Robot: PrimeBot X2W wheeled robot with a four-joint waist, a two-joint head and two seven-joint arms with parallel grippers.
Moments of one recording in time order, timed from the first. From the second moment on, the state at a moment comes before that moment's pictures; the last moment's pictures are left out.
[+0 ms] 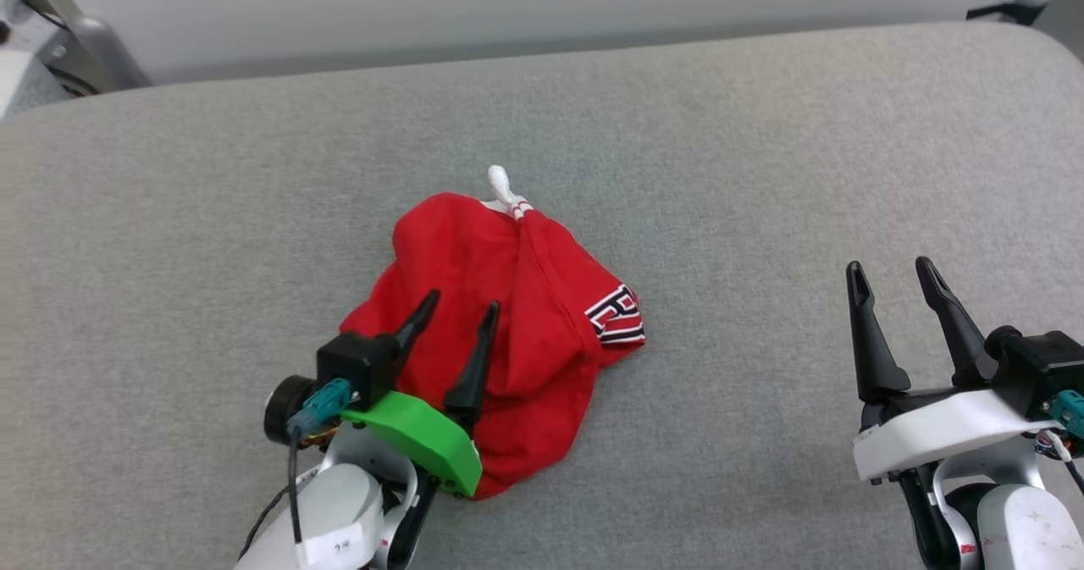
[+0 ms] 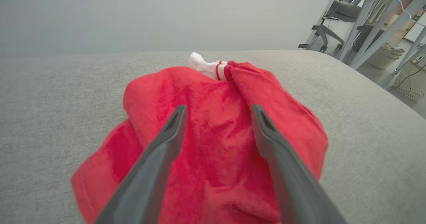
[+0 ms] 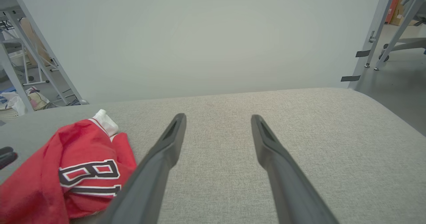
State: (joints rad) left arm -0.32 0.29 -0.59 0.27 -0.59 0.06 -0.24; right arm -0.07 -0.05 -0.01 -0.10 0.20 0.13 -0.06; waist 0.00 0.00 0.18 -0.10
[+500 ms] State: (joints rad) left arm -0.18 0.31 -0.36 0.10 -0.53 0.16 -0.26; right arm 0.02 -0.05 -0.04 -0.12 0.18 0.13 0.00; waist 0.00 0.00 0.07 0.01
